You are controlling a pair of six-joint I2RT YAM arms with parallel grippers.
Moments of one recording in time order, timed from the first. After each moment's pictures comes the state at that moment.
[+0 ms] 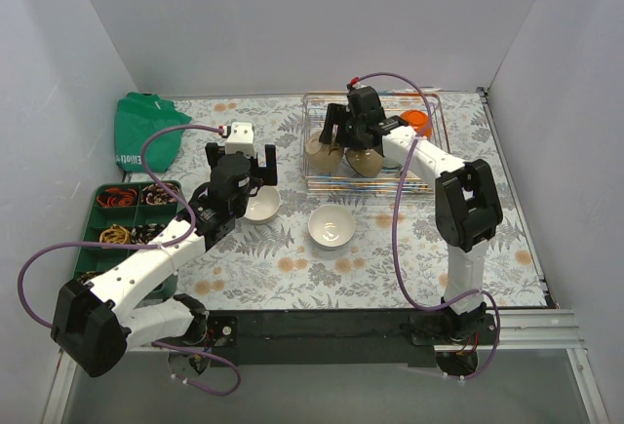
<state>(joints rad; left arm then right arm) -0.62 1.11 0.81 0.02 -0.55 -0.15 0.52 1.97 1.59 -0.30 -0.04 0.52</state>
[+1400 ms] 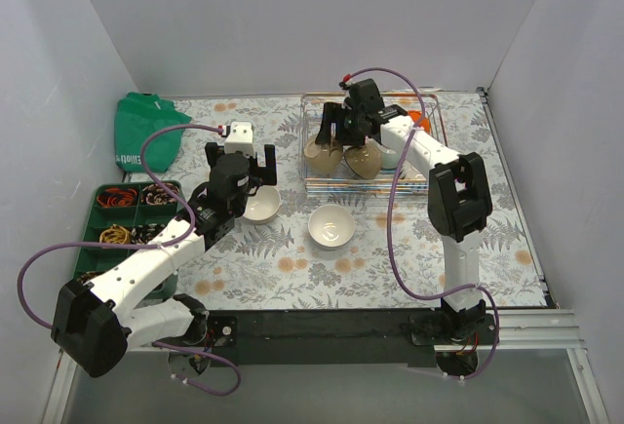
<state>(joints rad) -0.61 1.11 0.81 0.02 -0.53 -0.15 0.48 2.08 1.77 -0.44 -0.23 0.44</state>
